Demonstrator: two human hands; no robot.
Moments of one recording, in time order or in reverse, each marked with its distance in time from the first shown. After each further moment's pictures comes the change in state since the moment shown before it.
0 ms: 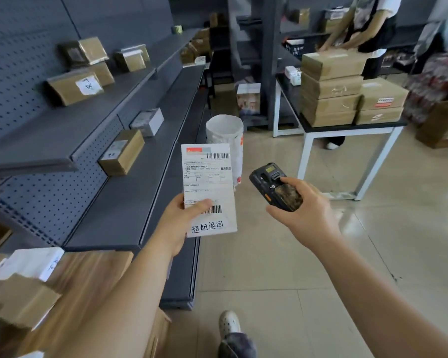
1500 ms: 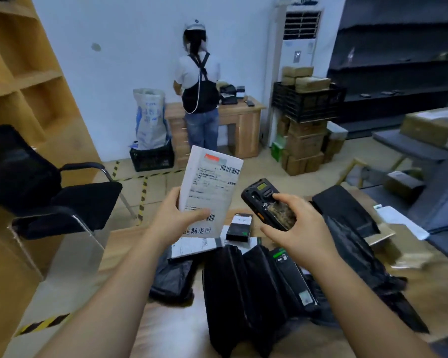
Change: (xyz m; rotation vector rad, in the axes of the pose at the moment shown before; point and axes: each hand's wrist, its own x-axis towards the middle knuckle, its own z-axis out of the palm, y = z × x) left_hand -0.726 -0.054 -0.495 0.144 1.319 0.105; right_hand -0.539 -0.456 0.340 0.294 -1.023 -0.904
